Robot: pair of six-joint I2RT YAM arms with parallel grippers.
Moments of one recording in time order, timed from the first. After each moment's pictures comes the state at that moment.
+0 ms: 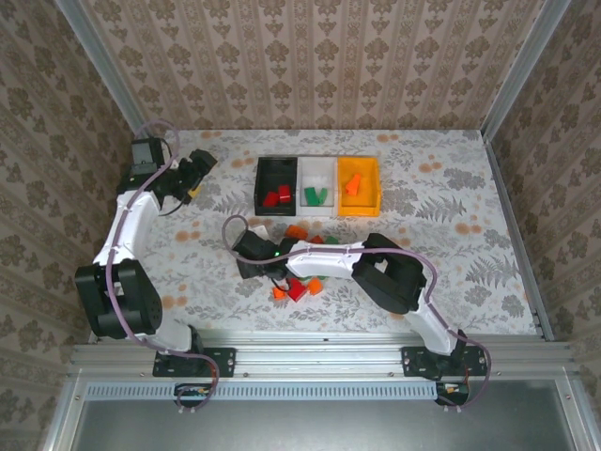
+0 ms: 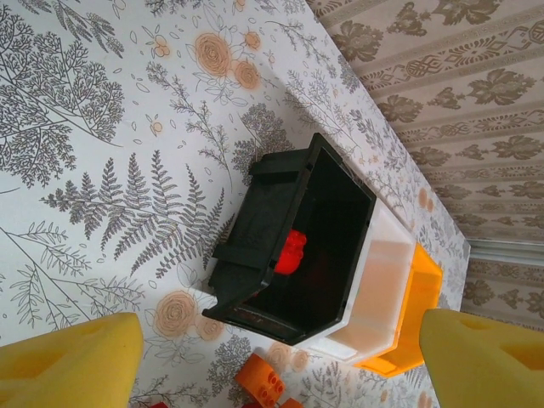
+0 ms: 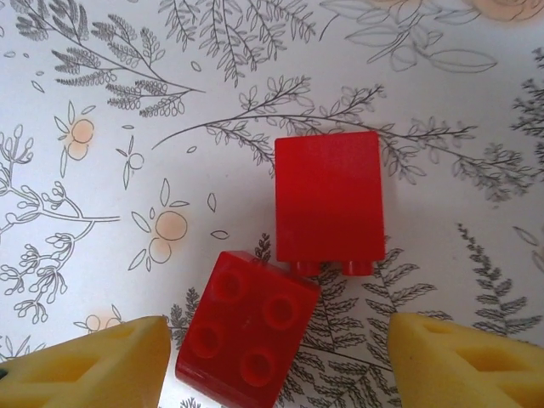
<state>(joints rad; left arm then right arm) 0.06 1.50 1.26 -0.53 0.49 -0.74 1.06 2.20 1.58 -0.35 0.25 0.66</state>
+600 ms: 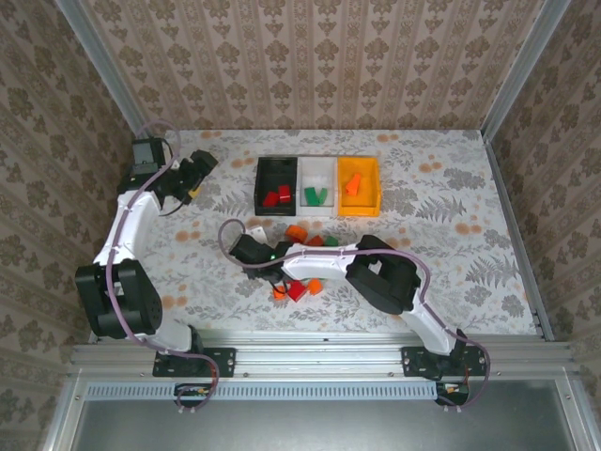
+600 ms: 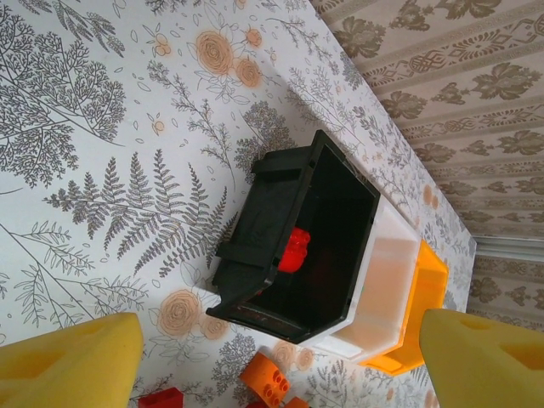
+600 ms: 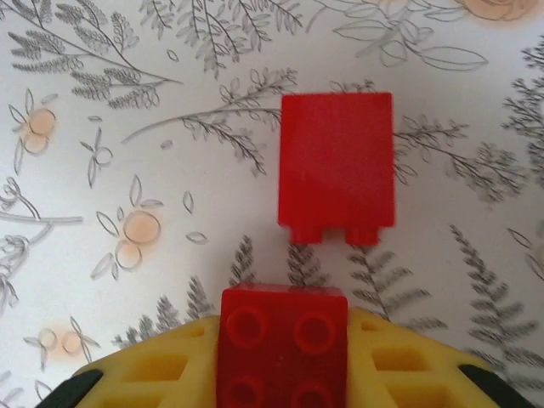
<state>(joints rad) 0.05 1.50 1.26 -0.53 0.48 -0.72 1.08 2.20 1.57 -0.36 0.35 0.62</state>
